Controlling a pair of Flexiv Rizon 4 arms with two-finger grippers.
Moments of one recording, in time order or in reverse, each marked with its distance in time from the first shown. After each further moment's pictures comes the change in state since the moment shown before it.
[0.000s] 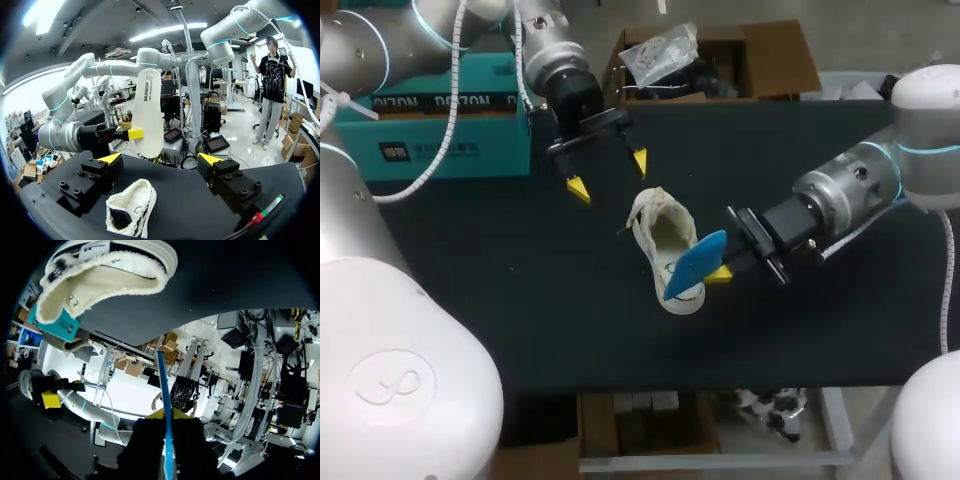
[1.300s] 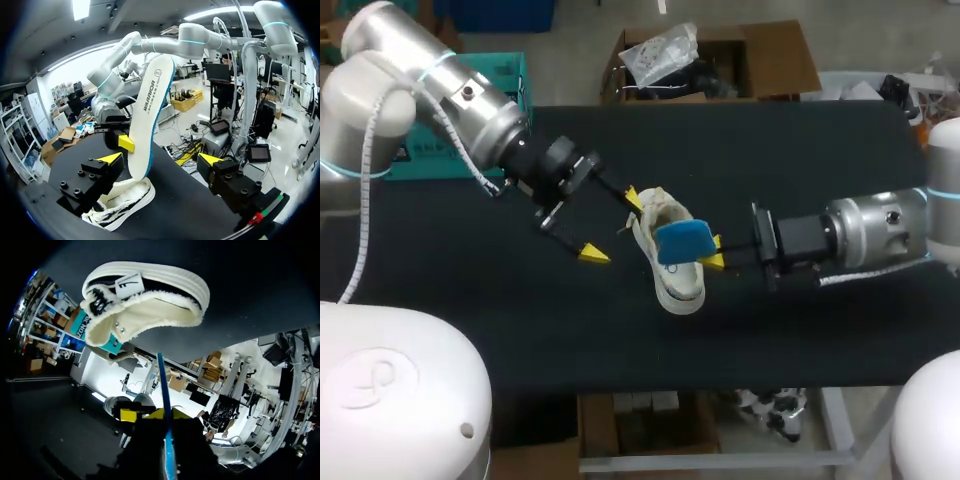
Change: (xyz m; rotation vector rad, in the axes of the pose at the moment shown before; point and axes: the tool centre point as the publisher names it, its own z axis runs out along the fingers) left arm 0.026 -0.013 0.077 -0.197 -0.553 -0.191; right arm 0.037 0.030 -0.020 -0.143 0.427 -0.068
